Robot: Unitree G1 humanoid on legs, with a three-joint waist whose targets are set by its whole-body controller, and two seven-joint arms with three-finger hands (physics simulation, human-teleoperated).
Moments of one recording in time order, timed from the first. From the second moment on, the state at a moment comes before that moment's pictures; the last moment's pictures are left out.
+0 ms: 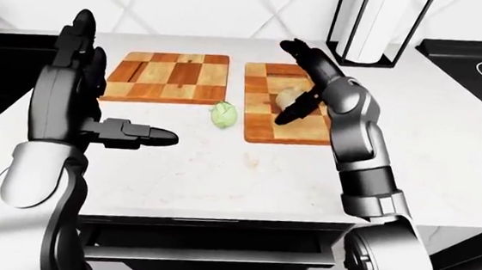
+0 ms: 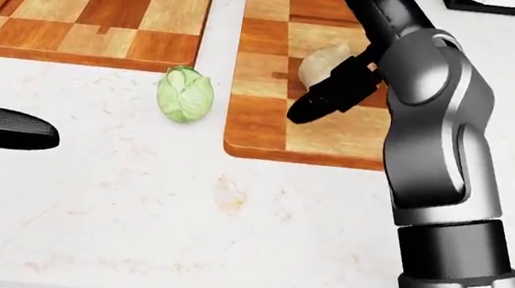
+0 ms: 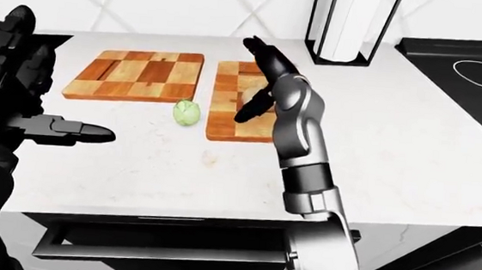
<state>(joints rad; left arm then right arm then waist) -0.45 0.31 0.28 -0.78 0.00 0.99 -0.11 -1.00 -0.17 0.00 0.38 -0.71 0.39 0.45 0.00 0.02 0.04</state>
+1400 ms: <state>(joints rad) -0.43 0.32 0.30 -0.81 0.00 1.00 -0.12 -1.03 0.06 0.10 0.59 -0.73 0.26 0.40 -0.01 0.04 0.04</state>
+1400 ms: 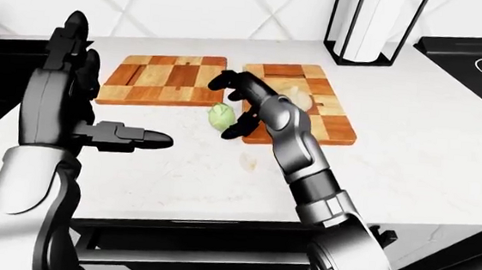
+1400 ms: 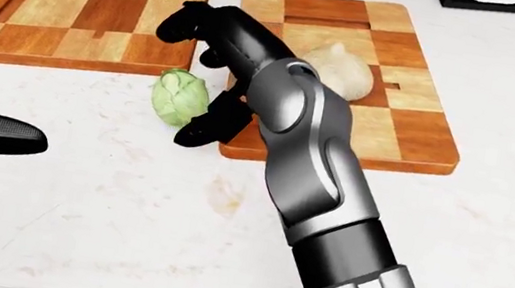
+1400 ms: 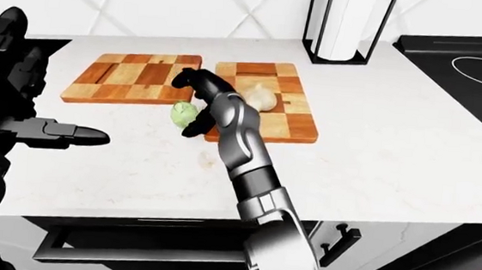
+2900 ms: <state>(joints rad) -0.40 0.33 0.34 -0.84 -0.01 1.02 -0.12 -1.10 0.11 0.12 0.65 -0.78 0.27 0.45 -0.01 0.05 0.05</state>
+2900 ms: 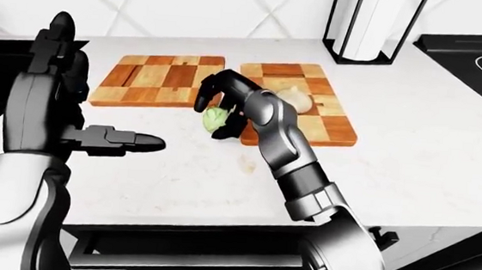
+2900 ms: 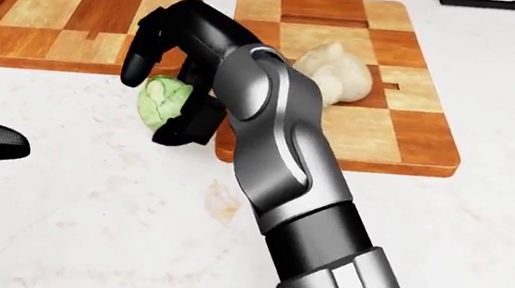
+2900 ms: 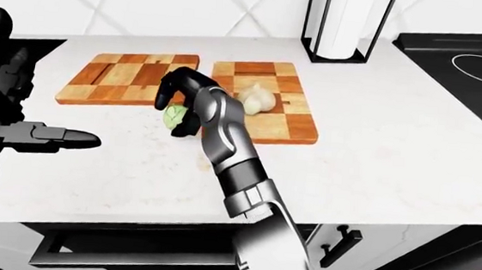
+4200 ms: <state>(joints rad) -0.40 0.36 0.40 -0.86 -0.10 1.04 -0.10 -1.59 0.05 -0.02 1.35 -0.53 0.00 0.04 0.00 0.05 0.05</state>
